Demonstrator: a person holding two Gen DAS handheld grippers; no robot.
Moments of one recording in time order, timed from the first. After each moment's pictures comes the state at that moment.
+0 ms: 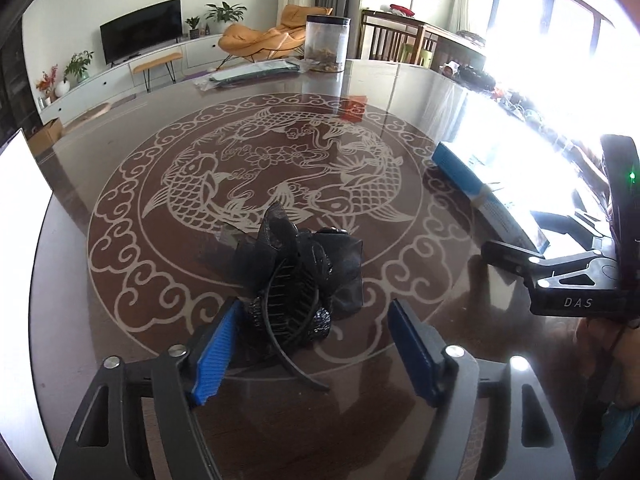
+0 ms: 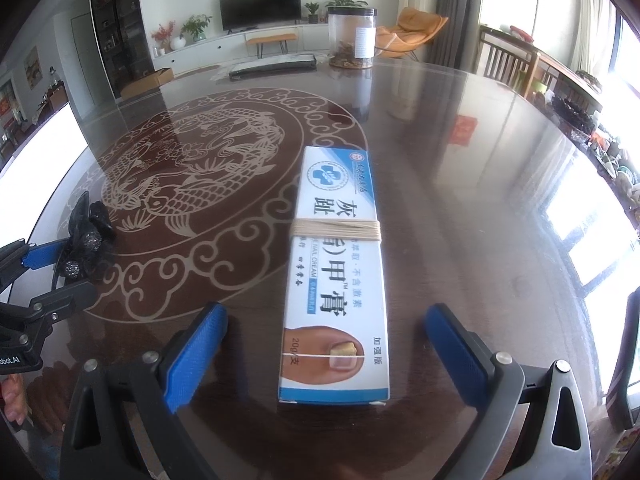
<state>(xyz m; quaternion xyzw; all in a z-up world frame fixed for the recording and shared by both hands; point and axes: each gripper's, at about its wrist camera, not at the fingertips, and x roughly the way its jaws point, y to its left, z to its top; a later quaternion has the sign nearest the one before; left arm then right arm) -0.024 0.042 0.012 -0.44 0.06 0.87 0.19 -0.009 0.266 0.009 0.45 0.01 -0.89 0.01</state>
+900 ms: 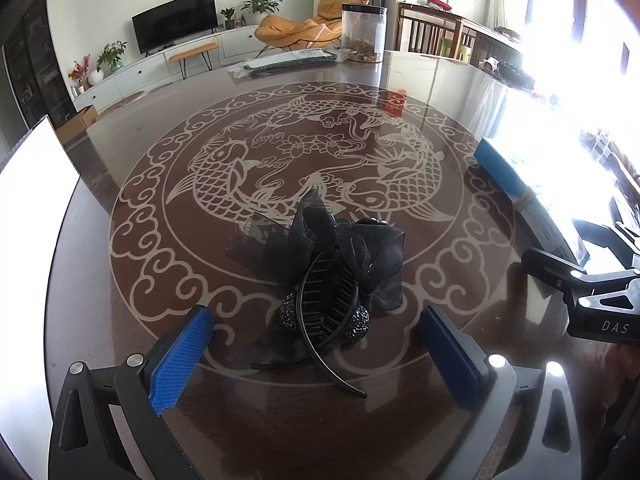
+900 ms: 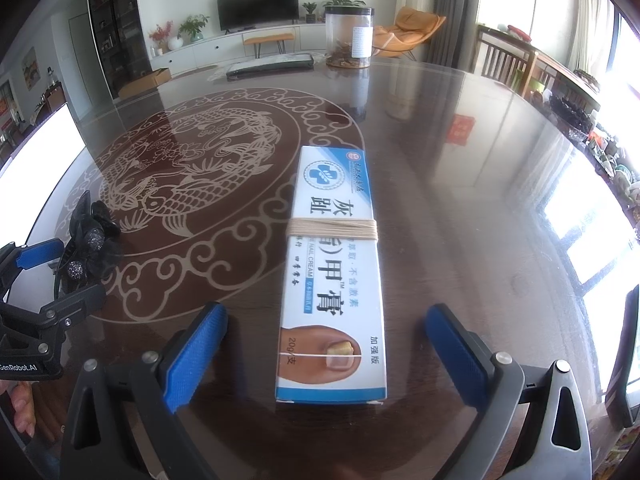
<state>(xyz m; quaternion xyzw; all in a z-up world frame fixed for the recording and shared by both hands) -0.036 0.049 0.005 -0.46 0.06 0.88 0.12 -0.007 0.266 0.009 0.45 0.01 -0.89 0.01</state>
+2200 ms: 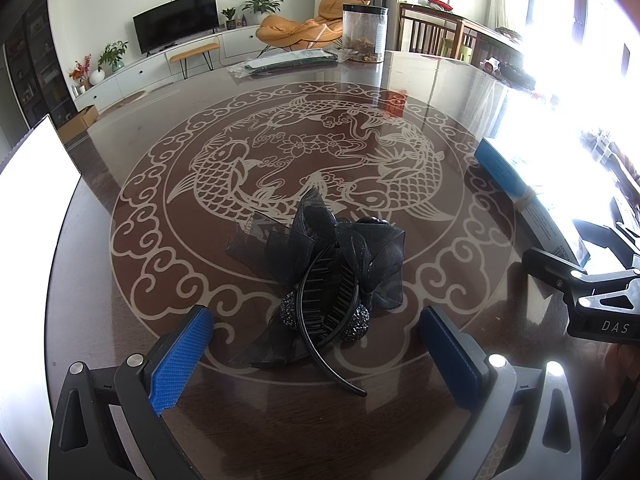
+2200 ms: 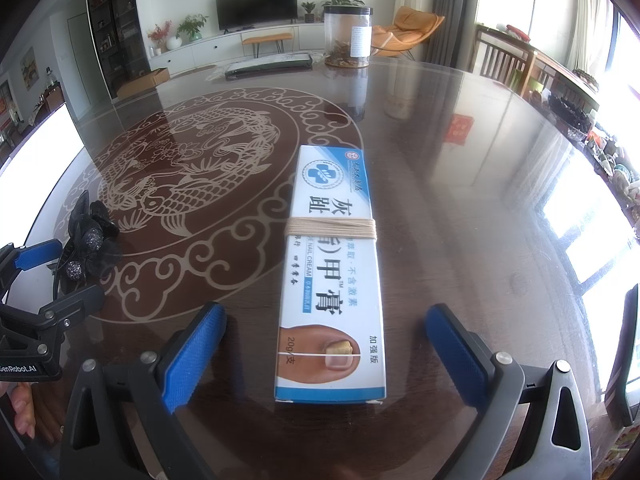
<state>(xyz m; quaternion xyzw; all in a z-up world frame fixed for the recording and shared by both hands) -0.035 0.050 0.004 -0.46 0.06 0.88 0.12 -0.005 0.265 0.008 0.45 0.01 -0.89 0.01</state>
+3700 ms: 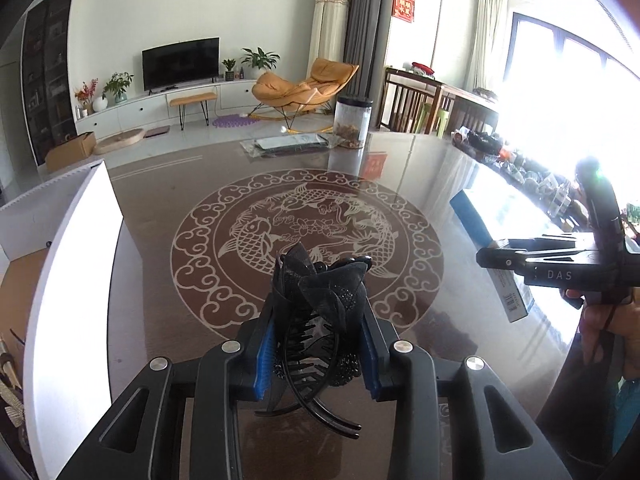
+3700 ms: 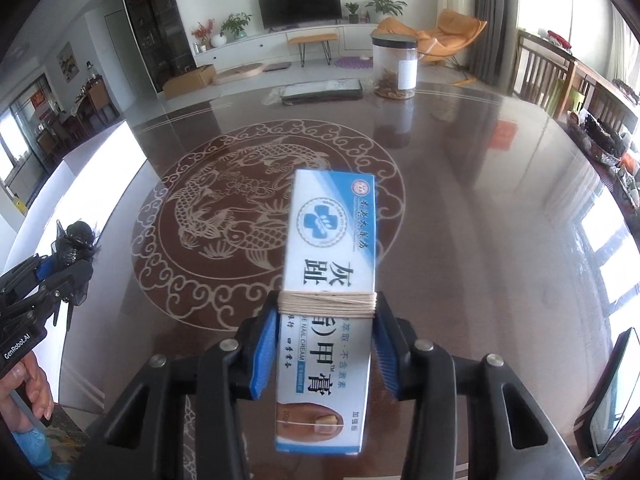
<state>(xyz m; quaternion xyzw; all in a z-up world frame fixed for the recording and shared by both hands) 0.031 -0.006 0.098 -0.36 0.00 0.92 0.15 0.012 0.255 0.092 0.46 0.00 -0.88 0.10</state>
